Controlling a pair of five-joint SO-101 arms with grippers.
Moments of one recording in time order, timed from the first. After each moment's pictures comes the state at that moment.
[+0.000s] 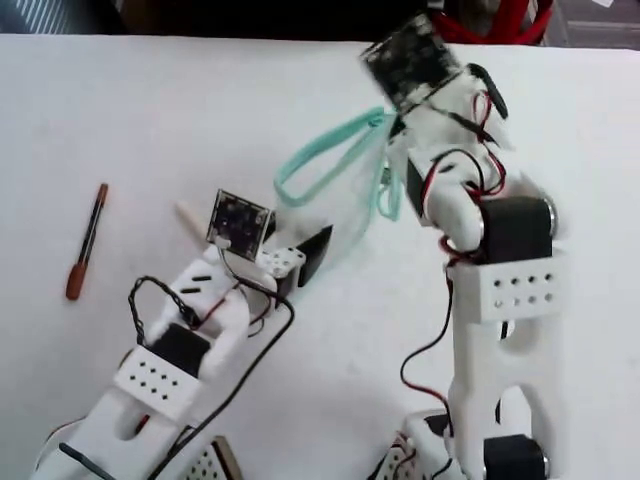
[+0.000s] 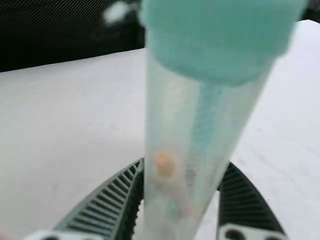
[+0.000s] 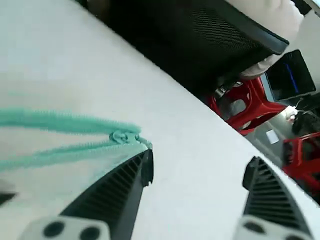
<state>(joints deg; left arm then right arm) 22.5 -56.7 75.6 14.5 4.7 -10.9 -24.4 -5.9 71.6 39.9</state>
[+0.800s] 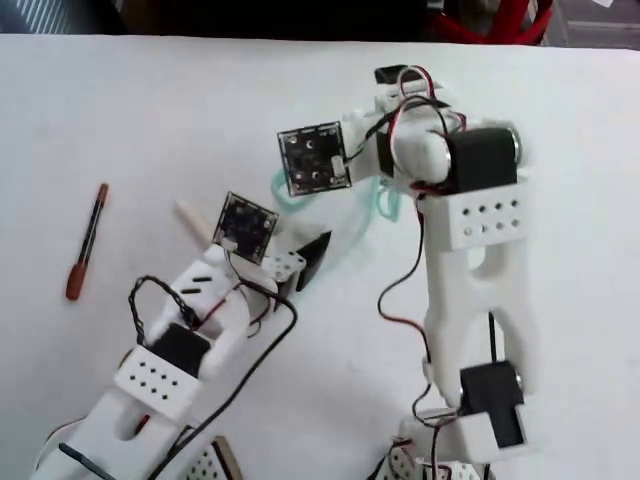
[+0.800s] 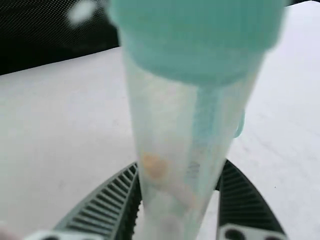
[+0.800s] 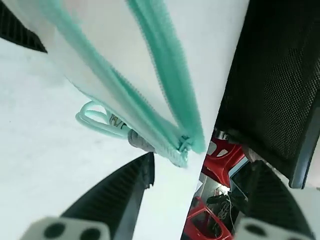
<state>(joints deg) 22.5 -56.7 75.6 16.3 1.1 -15.1 -2.4 -32.6 94.4 94.7</state>
